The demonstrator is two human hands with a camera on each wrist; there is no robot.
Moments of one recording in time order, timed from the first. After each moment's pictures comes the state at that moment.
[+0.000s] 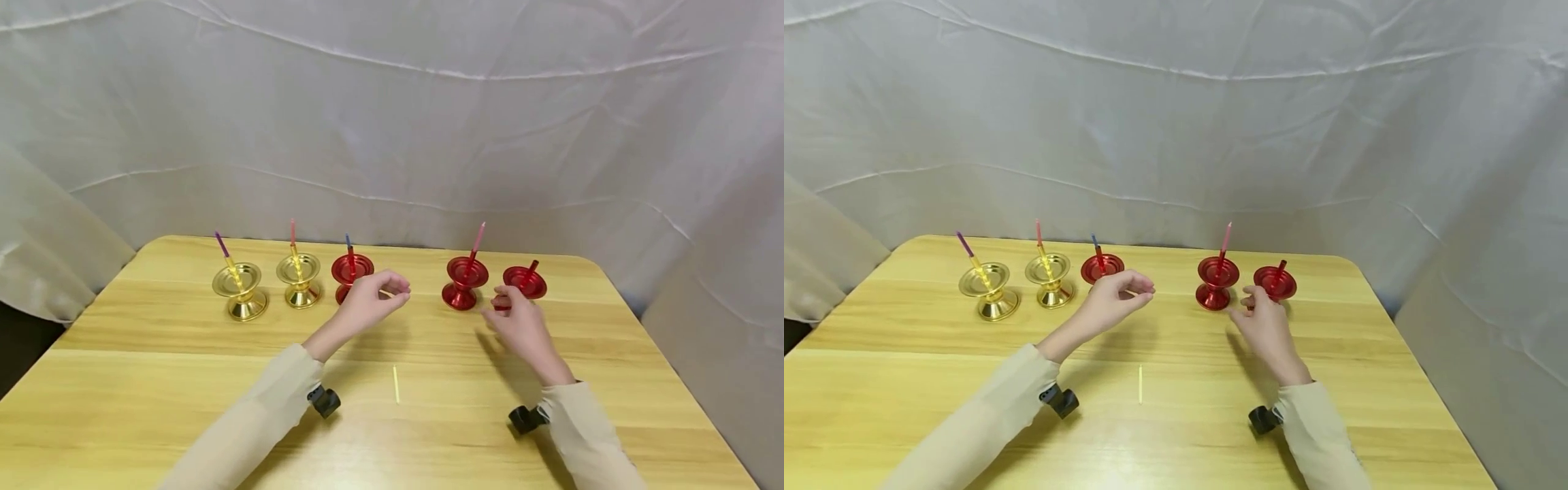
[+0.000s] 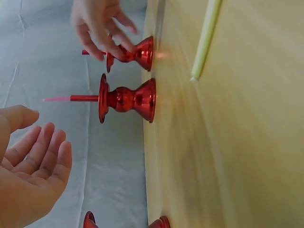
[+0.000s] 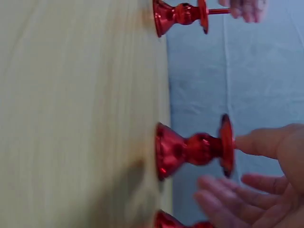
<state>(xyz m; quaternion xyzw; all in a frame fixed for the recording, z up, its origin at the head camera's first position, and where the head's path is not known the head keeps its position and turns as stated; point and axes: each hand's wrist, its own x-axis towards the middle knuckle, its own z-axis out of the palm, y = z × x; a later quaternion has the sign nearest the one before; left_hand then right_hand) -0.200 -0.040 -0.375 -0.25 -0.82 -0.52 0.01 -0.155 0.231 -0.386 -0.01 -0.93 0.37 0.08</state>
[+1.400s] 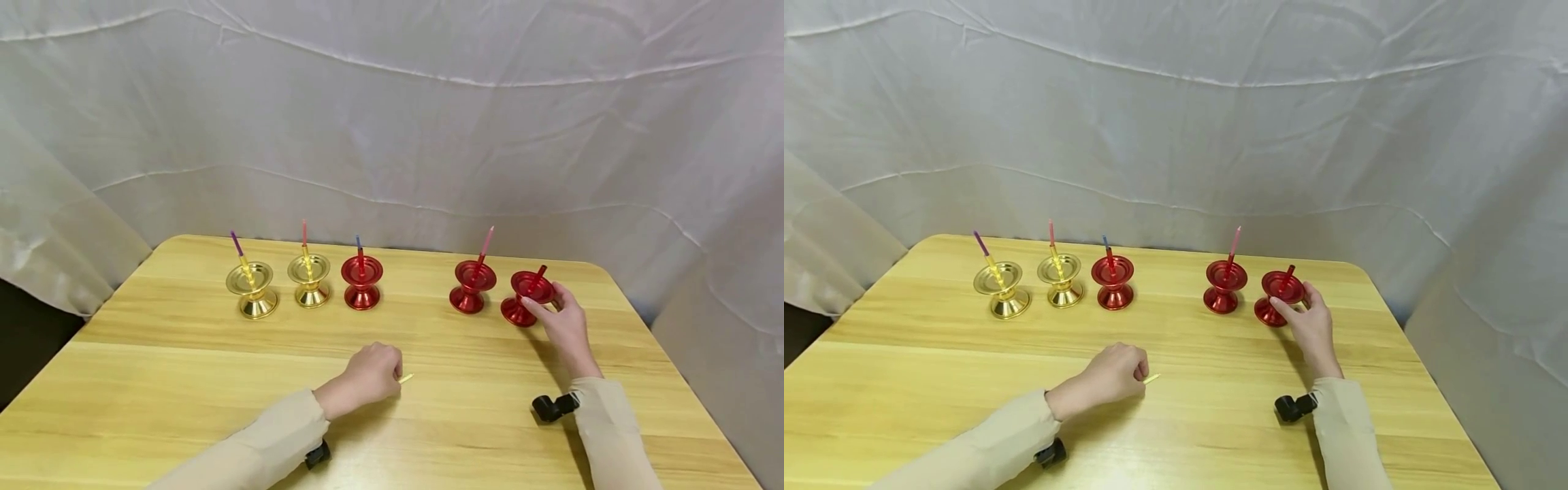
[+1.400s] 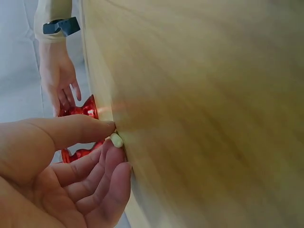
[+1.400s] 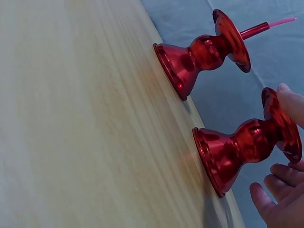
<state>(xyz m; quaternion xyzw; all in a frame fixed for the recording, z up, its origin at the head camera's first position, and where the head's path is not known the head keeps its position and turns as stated) -0.126 -0.043 -0.406 -0.27 -0.93 -0.24 -0.08 -0.176 0.295 -0.413 -0.13 -0.82 0.54 0.11</state>
